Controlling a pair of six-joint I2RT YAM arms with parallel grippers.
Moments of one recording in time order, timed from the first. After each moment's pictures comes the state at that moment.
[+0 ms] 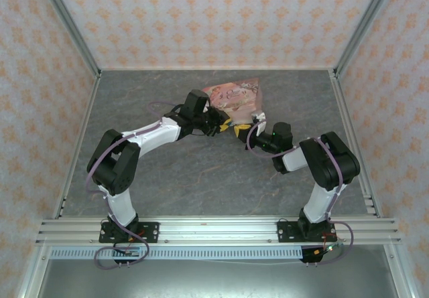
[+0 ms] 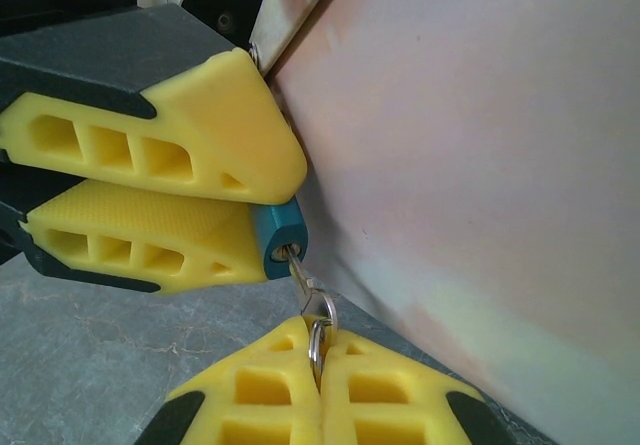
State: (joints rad) left arm -0.52 1.80 1.22 -0.08 0.44 -1.45; right arm 0.33 1.78 0.51 1.10 -0.65 0.27
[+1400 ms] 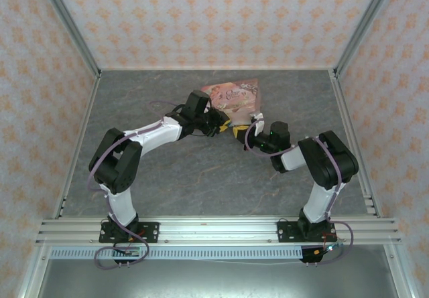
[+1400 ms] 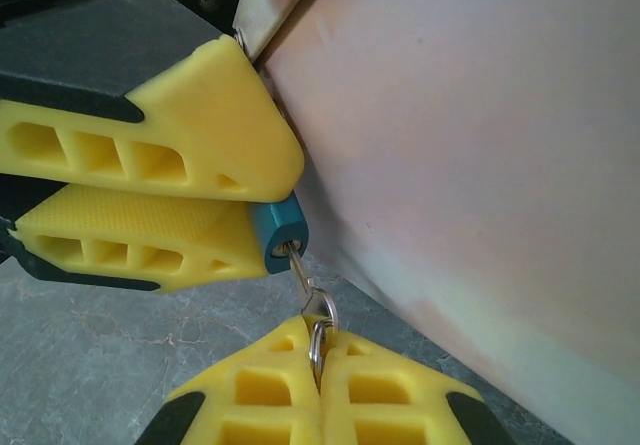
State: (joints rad) left arm -0.52 1.82 1.23 -0.10 0.41 -1.42; right arm 0.35 1.80 0.53 1.04 -0.64 0.28
